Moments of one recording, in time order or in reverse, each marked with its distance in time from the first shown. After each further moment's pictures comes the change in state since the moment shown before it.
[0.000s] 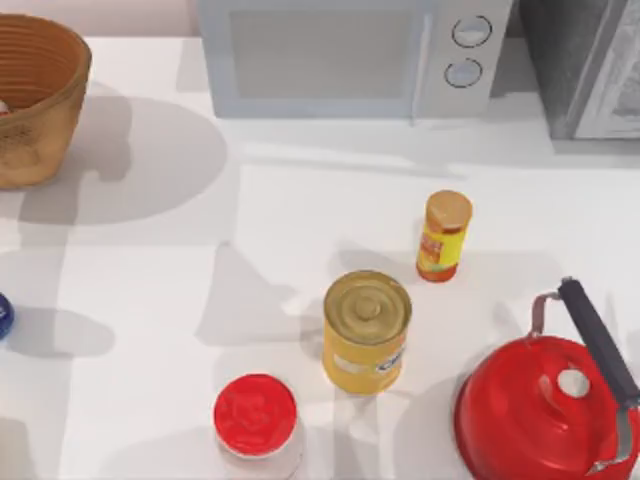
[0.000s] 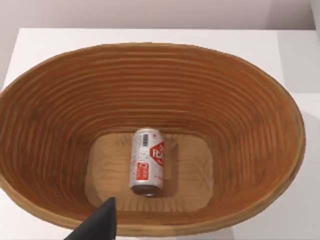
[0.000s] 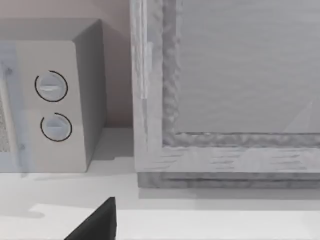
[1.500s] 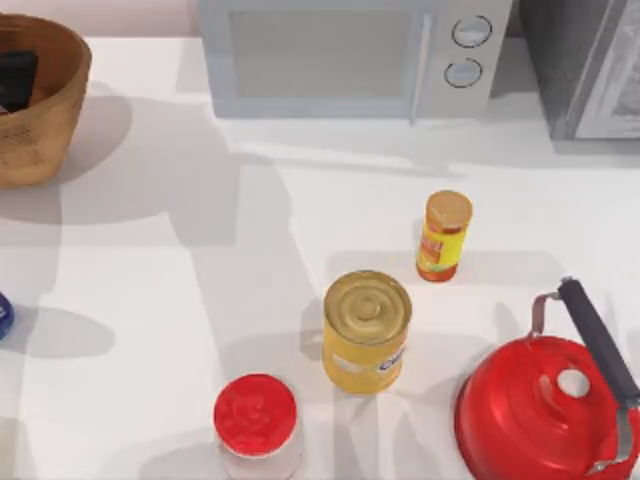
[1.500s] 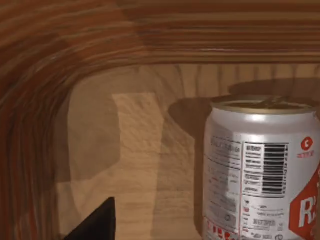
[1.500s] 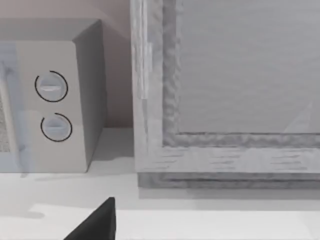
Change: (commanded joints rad) left arm 0.075 1.137 0.975 -0.537 0.039 0.113; right arm 0.000 0.000 0.000 0.000 0.000 0.000
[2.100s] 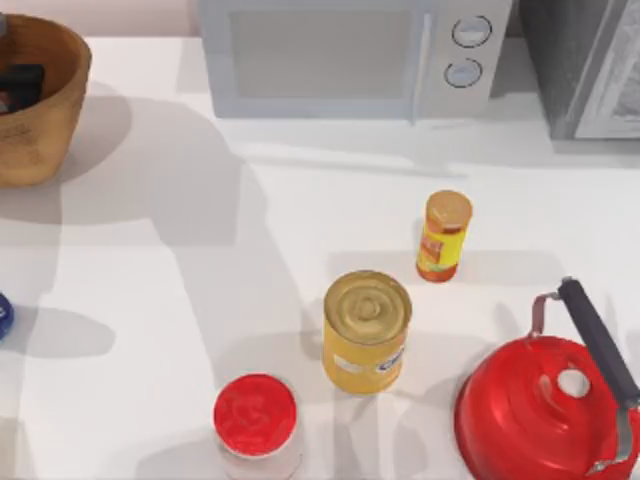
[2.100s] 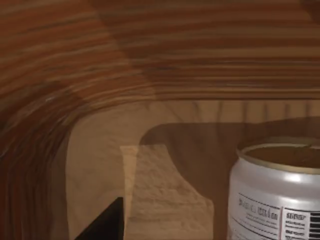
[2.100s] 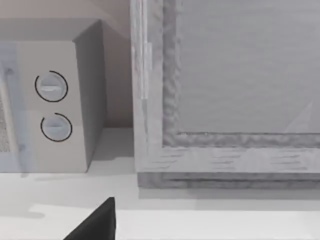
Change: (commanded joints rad) left arm -0.004 0.042 -0.077 0.119 0.000 -0.004; right arm 0.000 0.000 0.000 0.000 0.000 0.000
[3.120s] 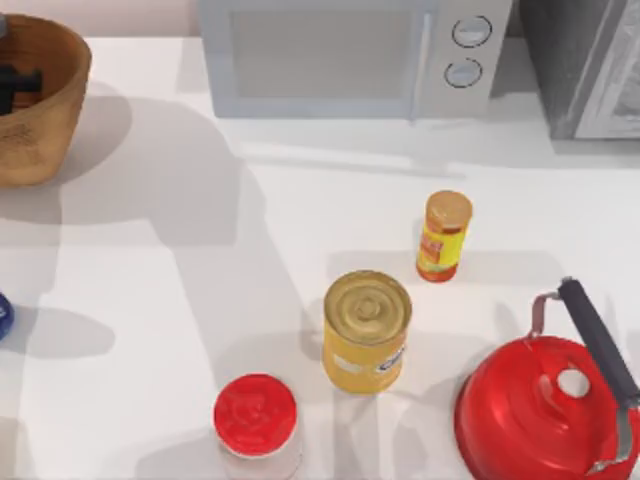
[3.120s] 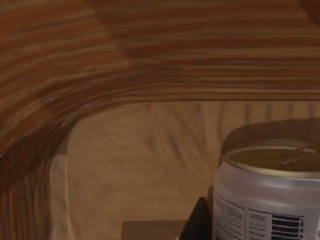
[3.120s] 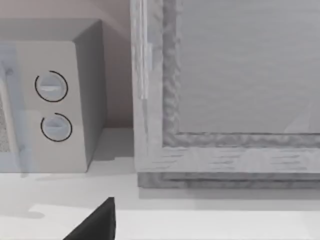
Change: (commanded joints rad) left arm 0.000 0.000 0.000 0.000 0.000 0.000; right arm 0.000 0.000 0.000 0.000 0.000 0.000
